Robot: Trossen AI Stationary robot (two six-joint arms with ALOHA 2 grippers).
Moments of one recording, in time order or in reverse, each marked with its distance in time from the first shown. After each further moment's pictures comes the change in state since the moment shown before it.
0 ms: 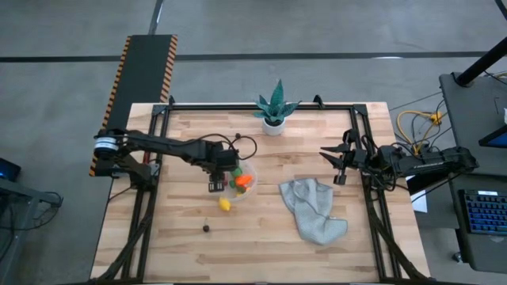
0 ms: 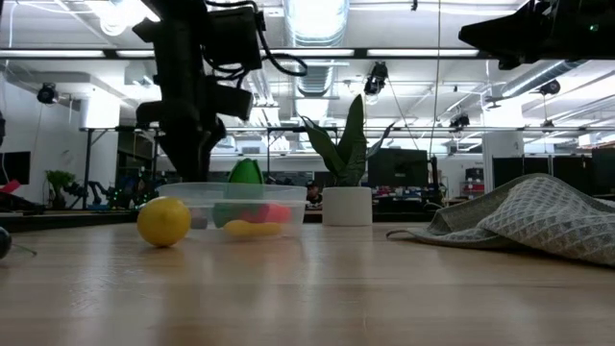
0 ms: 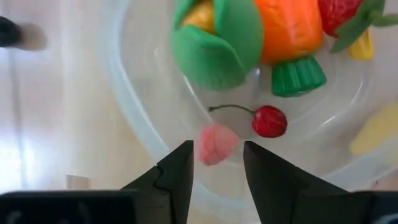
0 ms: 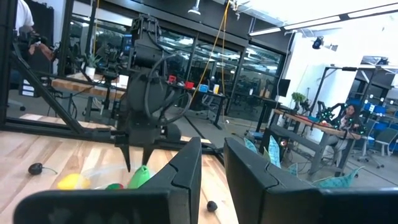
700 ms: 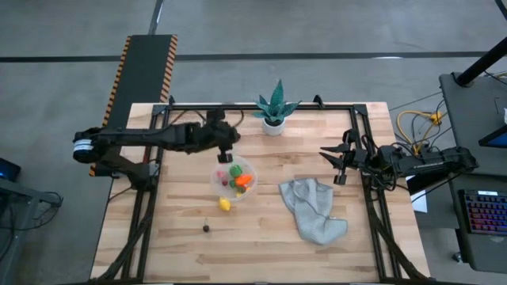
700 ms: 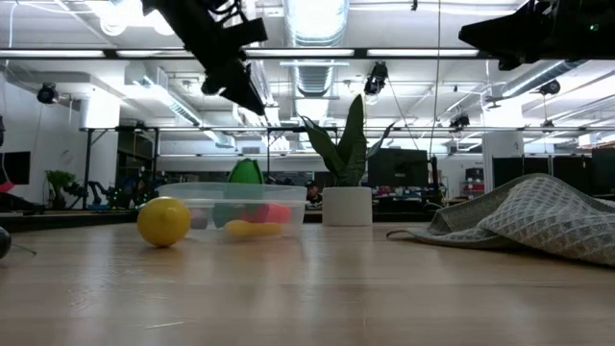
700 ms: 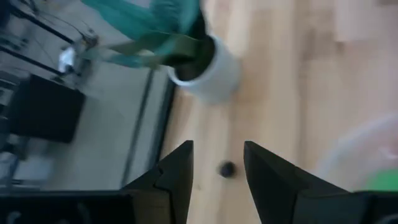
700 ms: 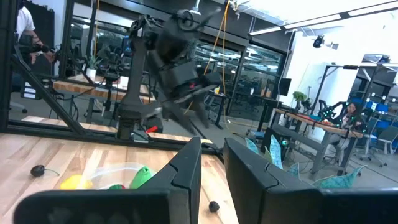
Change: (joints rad) left arm 0.131 -0.221 0.010 0.410 -0.309 0.390; right arm 0.000 0.000 0.000 0.000 -0.001 0.011
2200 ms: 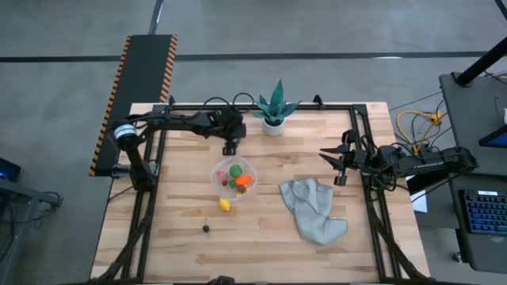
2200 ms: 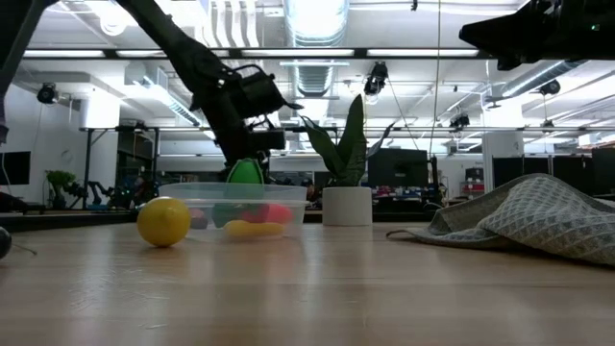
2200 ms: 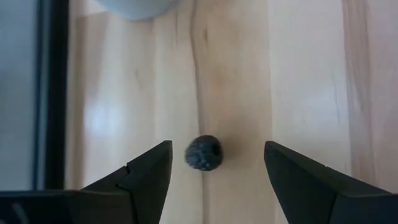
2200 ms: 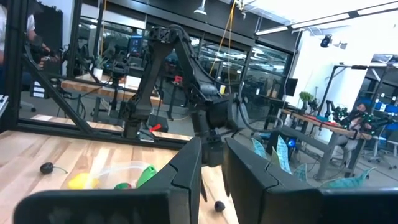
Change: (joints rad) left arm 0.297 0.415 0.006 0.119 0.361 0.211; right arm 0.000 0.000 0.000 -0.008 -0.026 0.006
